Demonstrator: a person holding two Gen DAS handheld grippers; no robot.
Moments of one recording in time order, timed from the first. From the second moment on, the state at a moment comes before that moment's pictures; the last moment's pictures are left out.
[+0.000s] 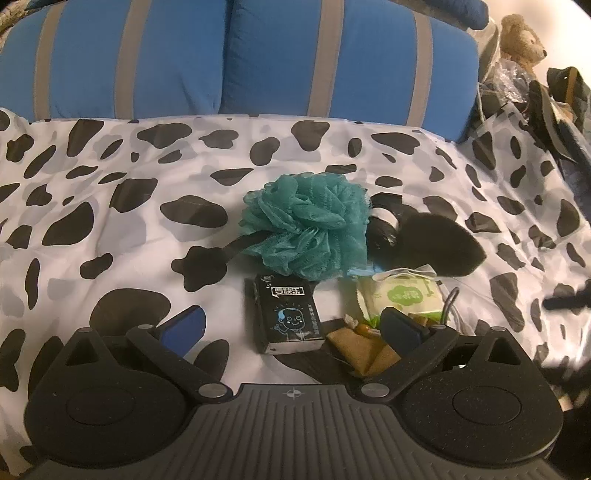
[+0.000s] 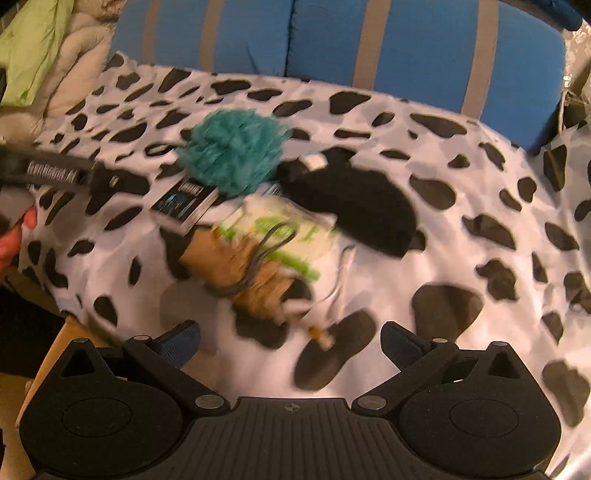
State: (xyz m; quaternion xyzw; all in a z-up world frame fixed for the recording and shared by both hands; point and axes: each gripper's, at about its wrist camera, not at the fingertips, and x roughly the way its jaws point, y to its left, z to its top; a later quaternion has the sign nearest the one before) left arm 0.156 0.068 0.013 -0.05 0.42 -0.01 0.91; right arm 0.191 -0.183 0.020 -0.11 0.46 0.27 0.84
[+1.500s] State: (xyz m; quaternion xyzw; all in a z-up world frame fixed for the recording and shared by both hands) left arm 0.173 0.097 -0.001 -0.08 0.48 -0.02 0.87; right arm 0.340 -0.155 -0.033 -0.14 0.49 0.26 0.82
